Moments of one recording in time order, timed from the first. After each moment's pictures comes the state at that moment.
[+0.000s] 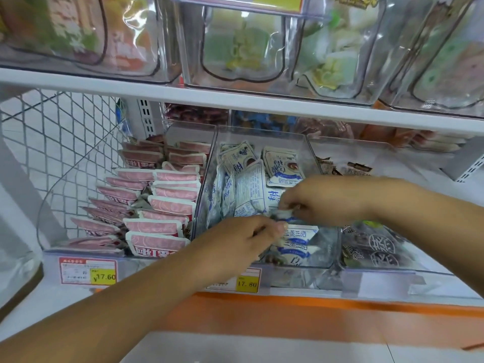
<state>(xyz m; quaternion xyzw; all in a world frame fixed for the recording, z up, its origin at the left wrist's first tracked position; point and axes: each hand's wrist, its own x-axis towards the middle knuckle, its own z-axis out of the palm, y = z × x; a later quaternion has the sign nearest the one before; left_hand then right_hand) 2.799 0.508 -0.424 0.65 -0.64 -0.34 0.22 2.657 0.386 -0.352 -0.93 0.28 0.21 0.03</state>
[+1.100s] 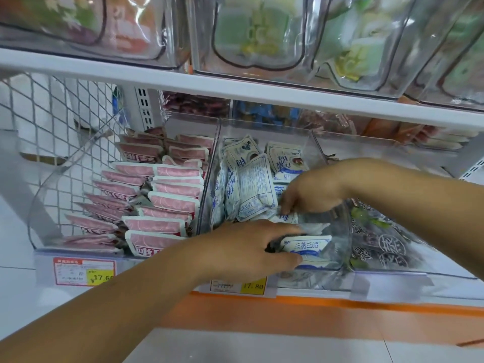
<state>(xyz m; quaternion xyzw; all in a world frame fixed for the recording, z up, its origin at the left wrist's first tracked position) 2.803 0.500 -0.414 0.59 -0.71 -0.37 0.11 2.691 0.353 -0.374 -0.88 0.32 0.36 0.06</state>
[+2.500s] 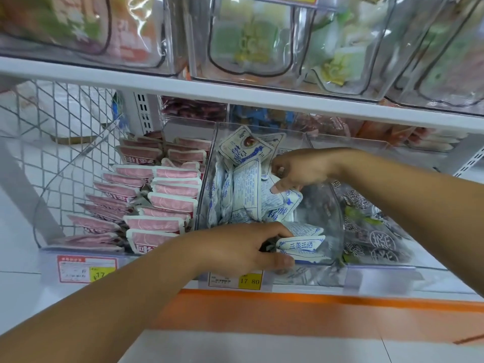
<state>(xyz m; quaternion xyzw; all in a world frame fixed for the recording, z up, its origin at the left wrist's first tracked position) 2.806 0.497 -0.420 0.55 -0.72 -0.41 0.09 2.695 0.332 -0.366 -0.89 0.39 0.16 0.17</state>
